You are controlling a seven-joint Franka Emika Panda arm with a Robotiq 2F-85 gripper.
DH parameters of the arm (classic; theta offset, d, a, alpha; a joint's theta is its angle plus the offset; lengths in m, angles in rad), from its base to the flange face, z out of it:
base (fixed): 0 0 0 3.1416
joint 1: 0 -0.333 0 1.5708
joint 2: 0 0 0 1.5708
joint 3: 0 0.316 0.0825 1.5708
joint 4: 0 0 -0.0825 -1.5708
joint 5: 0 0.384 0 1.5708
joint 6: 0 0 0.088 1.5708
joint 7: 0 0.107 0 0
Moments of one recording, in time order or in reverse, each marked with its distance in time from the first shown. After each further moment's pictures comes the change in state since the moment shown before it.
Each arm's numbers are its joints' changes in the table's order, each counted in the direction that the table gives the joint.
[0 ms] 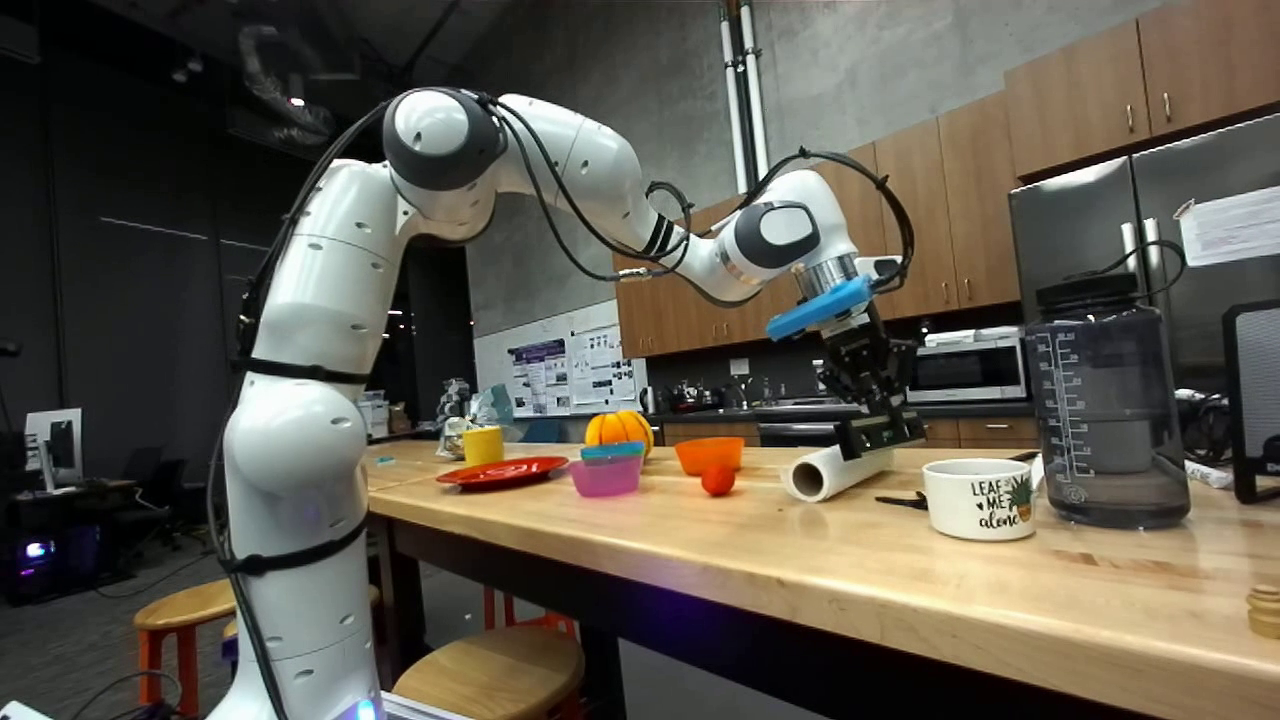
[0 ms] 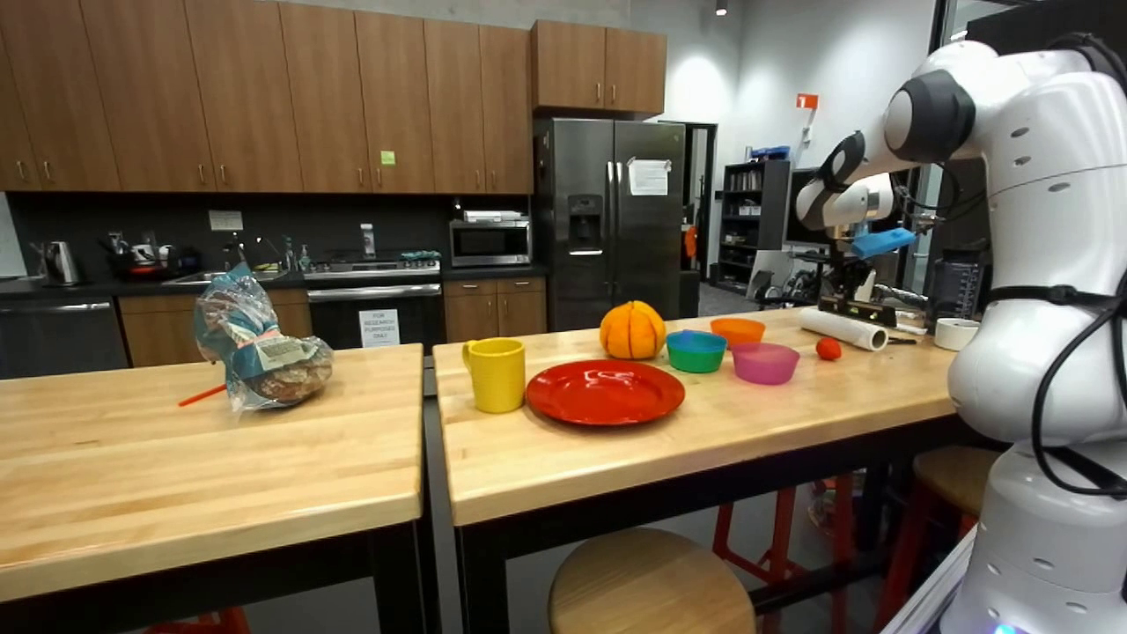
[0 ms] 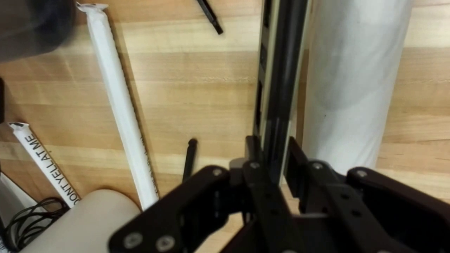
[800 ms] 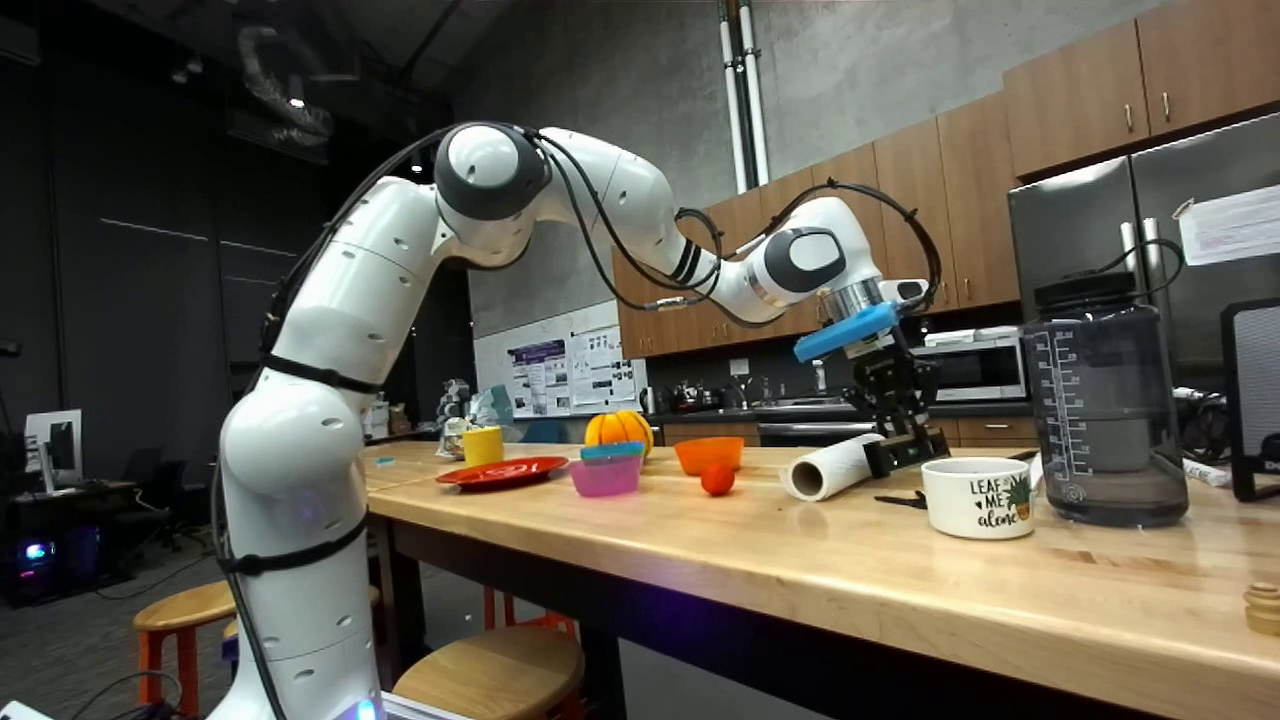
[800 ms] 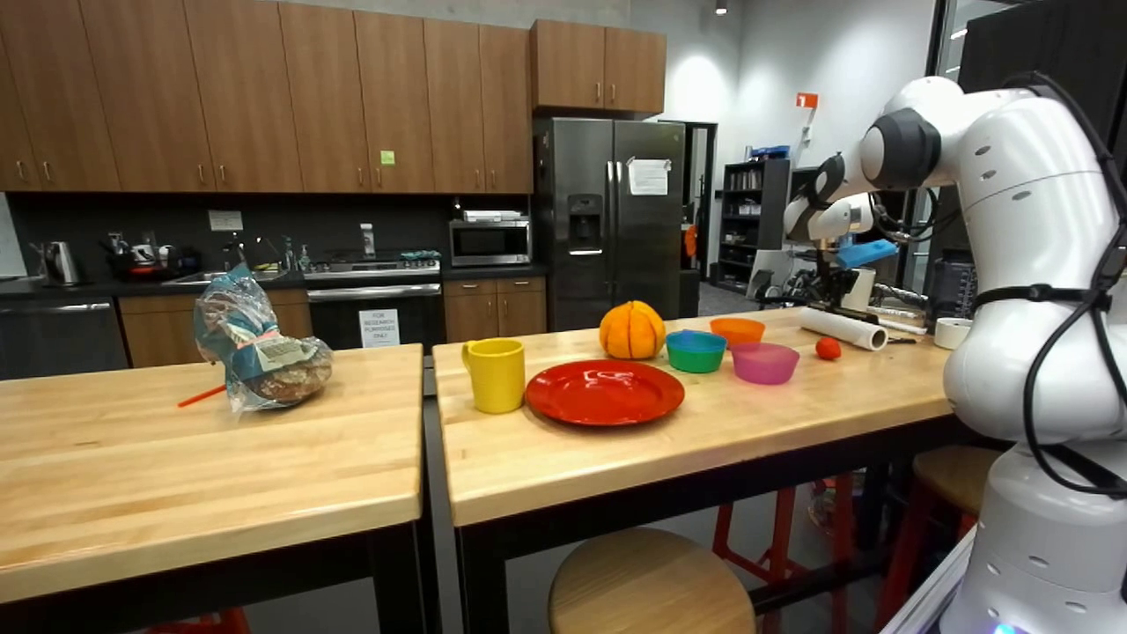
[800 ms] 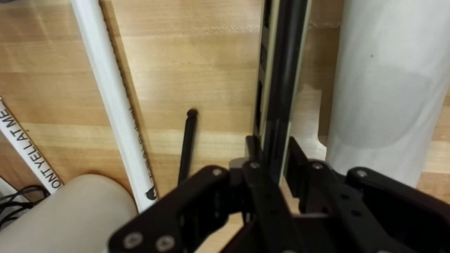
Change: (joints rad) arm 0.060 0.160 0.062 0.167 0.025 0.001 0.021
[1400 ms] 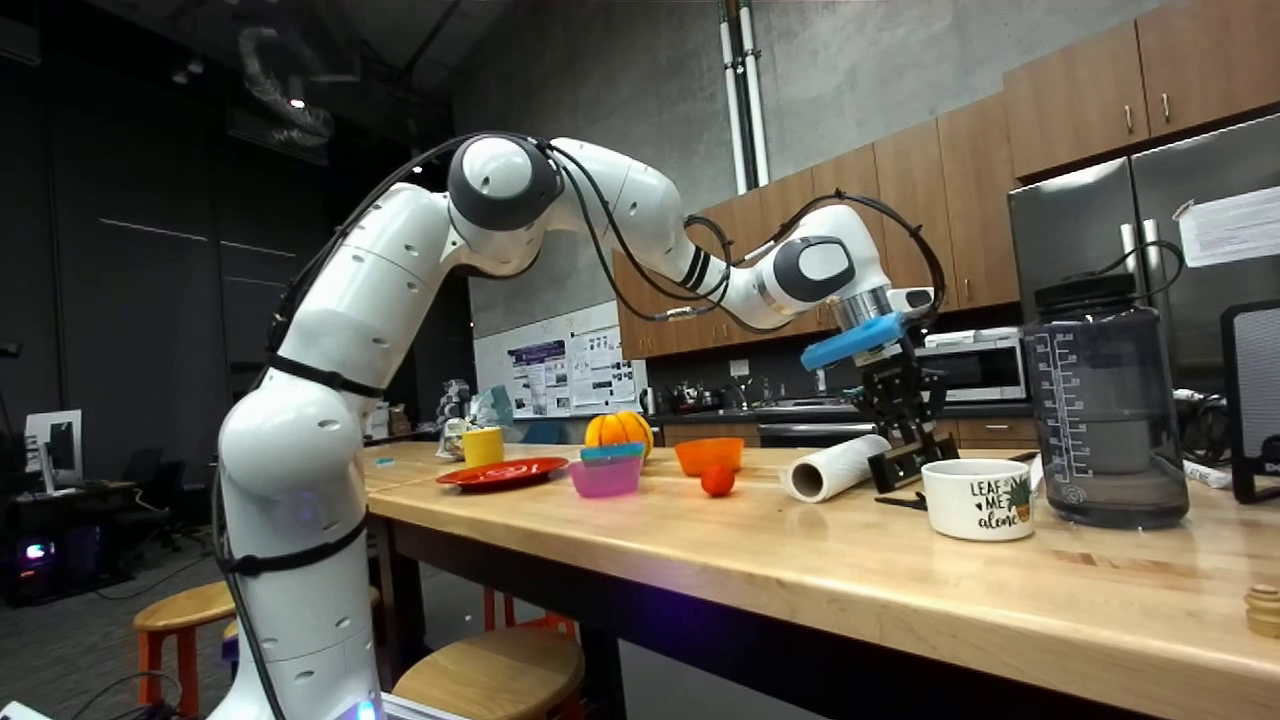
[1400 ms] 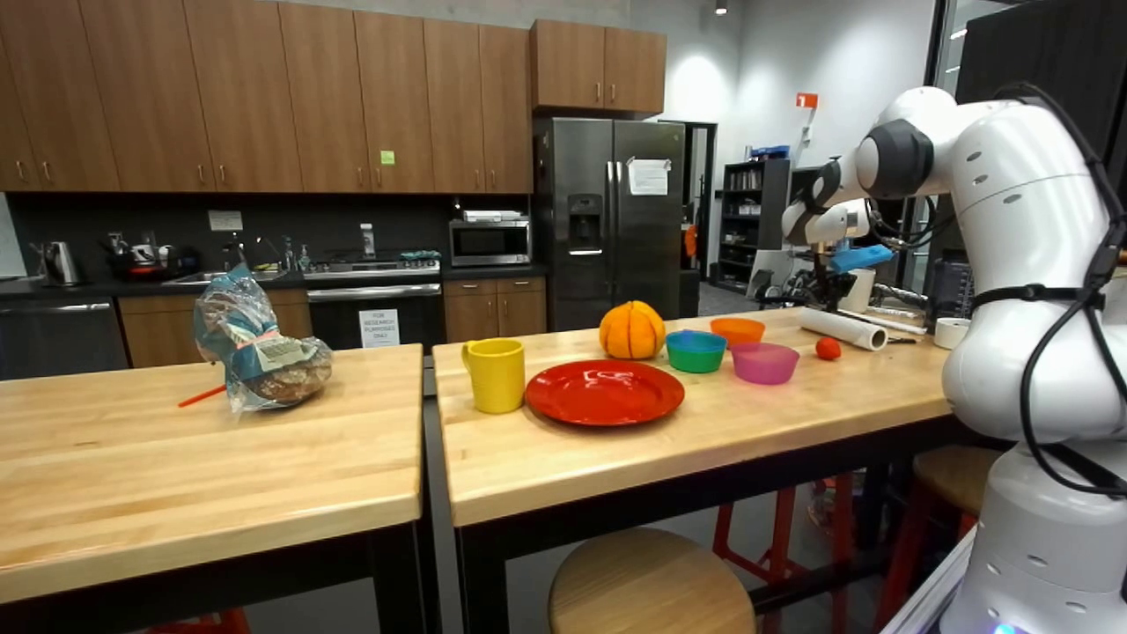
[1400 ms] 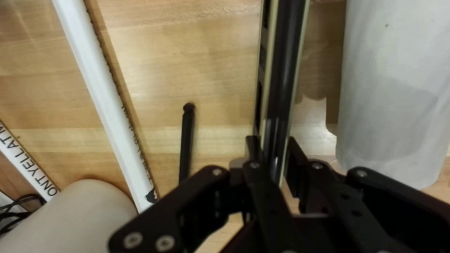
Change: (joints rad) arm 0.021 0.047 0.016 0.047 0.027 0.003 0.043
